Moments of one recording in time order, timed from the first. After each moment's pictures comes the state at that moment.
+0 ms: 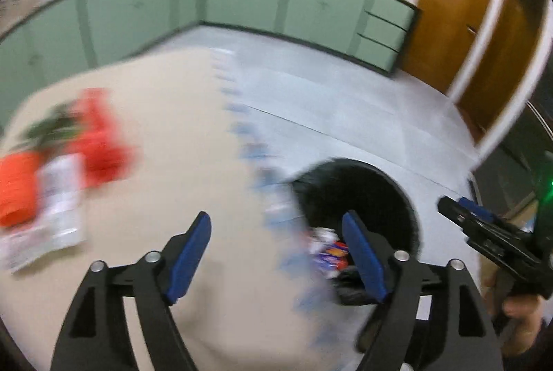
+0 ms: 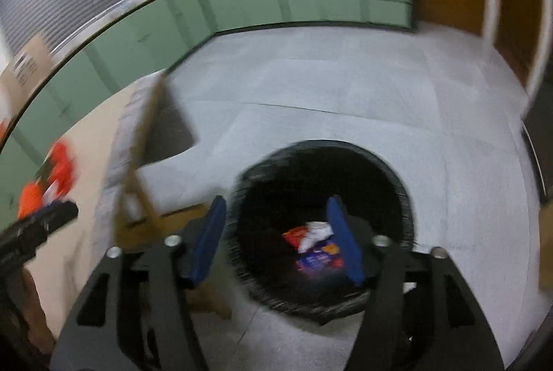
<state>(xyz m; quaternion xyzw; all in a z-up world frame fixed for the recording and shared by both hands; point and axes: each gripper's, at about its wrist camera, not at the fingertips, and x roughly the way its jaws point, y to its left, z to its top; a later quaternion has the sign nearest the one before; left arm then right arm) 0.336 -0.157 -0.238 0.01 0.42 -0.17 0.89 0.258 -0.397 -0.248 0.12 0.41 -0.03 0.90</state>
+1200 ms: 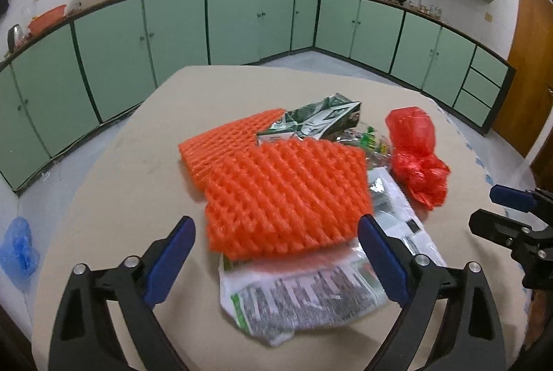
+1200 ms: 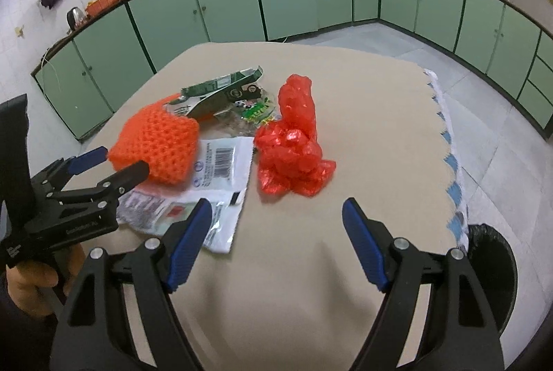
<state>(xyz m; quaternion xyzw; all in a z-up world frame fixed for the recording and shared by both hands) 0.392 0.090 -0.274 -0.03 0.39 0.00 0.92 0.385 -0.114 -0.229 -0.02 0.43 0.19 0.88</state>
